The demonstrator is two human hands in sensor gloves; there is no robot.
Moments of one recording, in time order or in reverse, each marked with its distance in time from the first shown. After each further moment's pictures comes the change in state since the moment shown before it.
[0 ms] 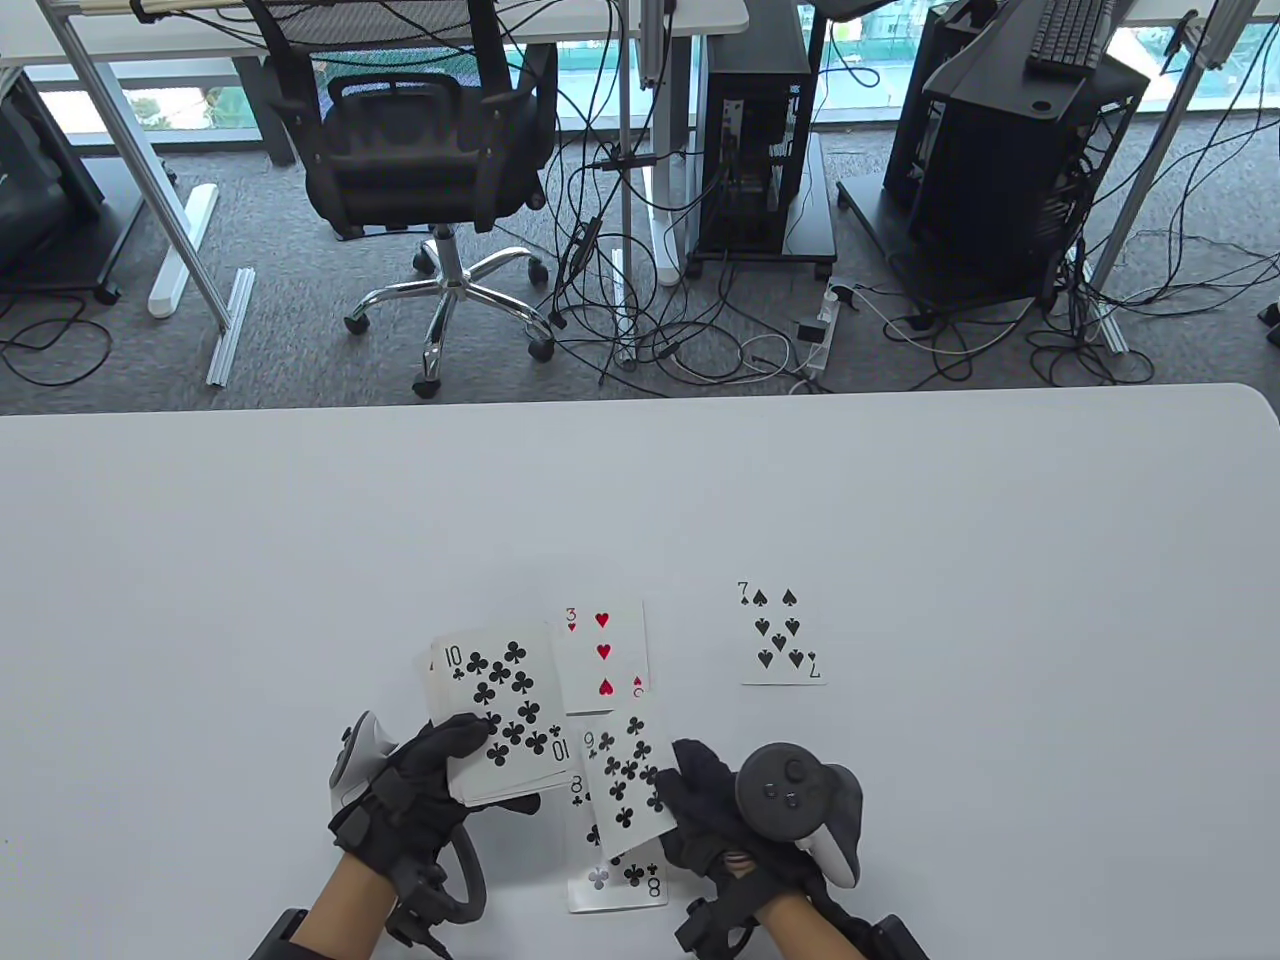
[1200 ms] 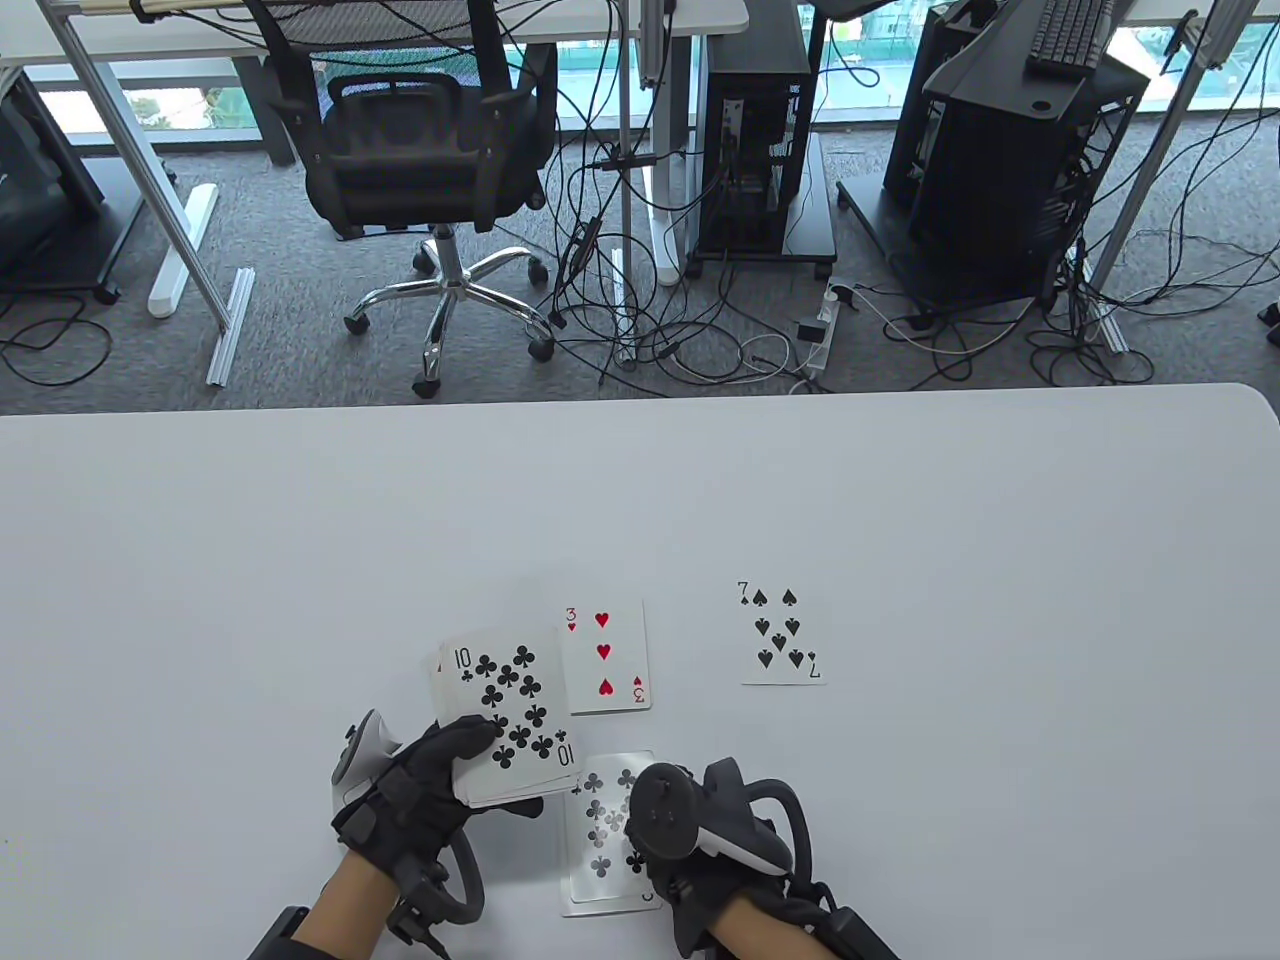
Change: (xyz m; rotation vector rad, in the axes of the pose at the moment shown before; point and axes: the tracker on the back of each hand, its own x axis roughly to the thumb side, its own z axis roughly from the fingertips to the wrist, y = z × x) left_hand -0.002 0.006 0.000 -0.001 0.039 -0.023; right_hand 0.033 0.008 -0.008 0.182 0.066 0.527
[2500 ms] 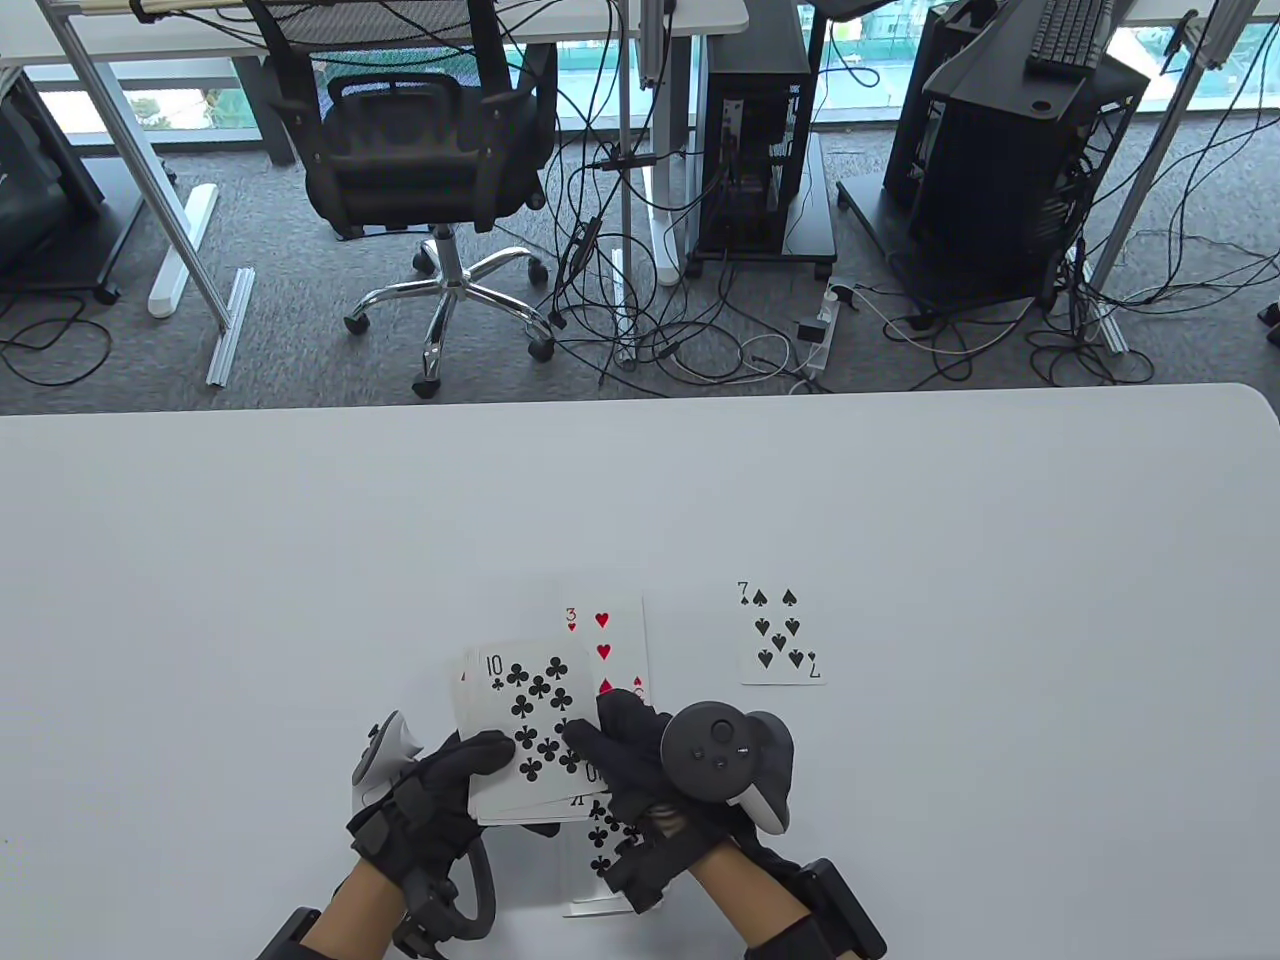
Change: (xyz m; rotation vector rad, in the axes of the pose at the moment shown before) left_hand -0.013 -0.008 -0.006 -0.099 0.024 0.001; right_hand 0.016 -0.046 -0.023 -0.405 -0.229 -0.583
